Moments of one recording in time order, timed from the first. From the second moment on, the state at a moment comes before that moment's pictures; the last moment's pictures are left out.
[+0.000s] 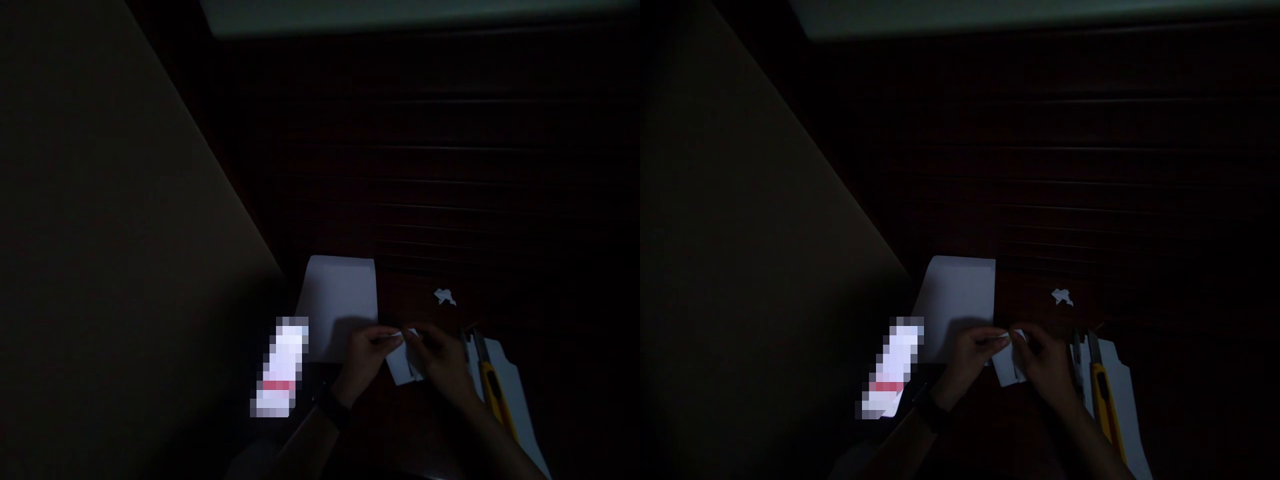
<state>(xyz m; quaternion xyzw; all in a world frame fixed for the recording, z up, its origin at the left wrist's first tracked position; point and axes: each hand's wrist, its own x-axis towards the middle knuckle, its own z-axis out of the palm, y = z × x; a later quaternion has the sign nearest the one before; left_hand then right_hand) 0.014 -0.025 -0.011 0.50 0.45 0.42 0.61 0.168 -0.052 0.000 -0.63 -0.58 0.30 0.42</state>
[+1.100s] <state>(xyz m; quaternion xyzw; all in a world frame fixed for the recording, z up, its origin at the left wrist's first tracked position) 0.008 -0.021 -0.011 0.42 0.47 0.45 0.63 0.171 -0.049 0.002 -0.55 -0.51 0.53 0.40</state>
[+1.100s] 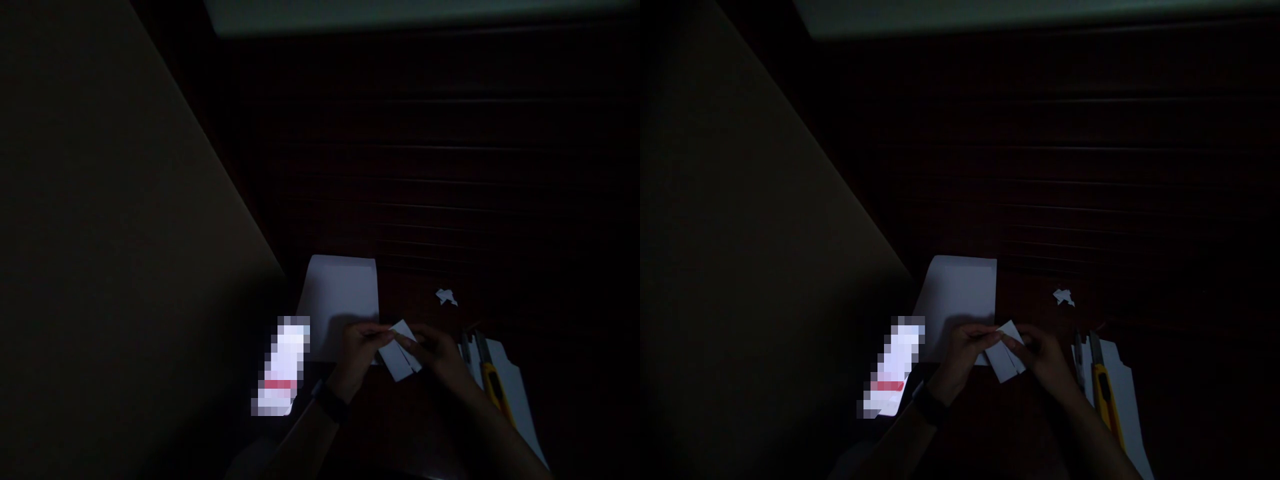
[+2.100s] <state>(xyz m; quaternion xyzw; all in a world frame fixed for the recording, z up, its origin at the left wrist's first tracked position) 0.013 -0.023 -0.008 0.46 0.49 0.45 0.60 0.170 -0.048 -0.007 -0.54 -0.51 0.55 0.39</state>
